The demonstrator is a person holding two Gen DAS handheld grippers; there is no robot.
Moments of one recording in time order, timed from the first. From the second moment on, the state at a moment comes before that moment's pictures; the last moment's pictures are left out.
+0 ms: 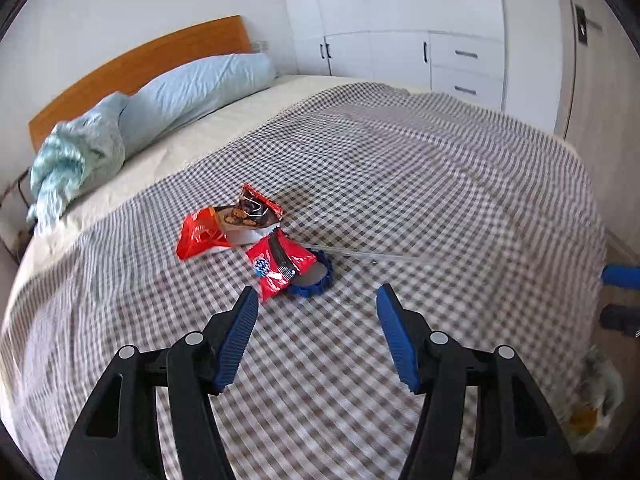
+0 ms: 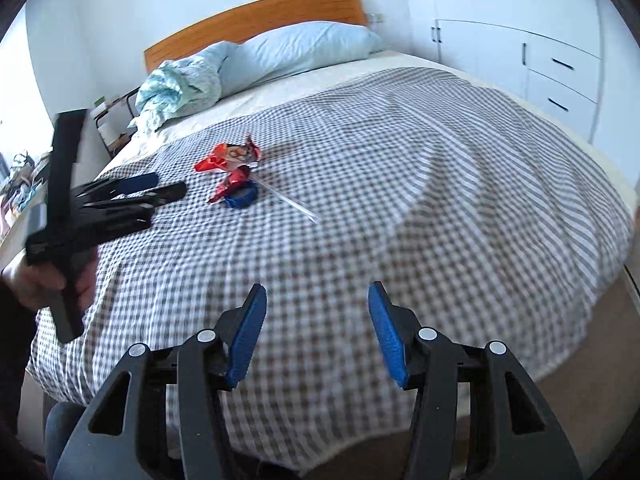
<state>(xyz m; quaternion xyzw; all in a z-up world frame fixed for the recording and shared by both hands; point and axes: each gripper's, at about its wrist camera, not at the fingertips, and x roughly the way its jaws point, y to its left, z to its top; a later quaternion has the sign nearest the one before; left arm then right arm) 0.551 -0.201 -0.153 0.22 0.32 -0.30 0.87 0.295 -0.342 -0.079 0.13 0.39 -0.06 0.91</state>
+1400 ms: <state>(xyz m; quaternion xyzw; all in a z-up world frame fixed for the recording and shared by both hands) 0.586 -0.011 -0.142 -0.27 0.39 -0.19 0.86 0.447 -0.322 -0.068 0.13 0.43 0.04 0.89</state>
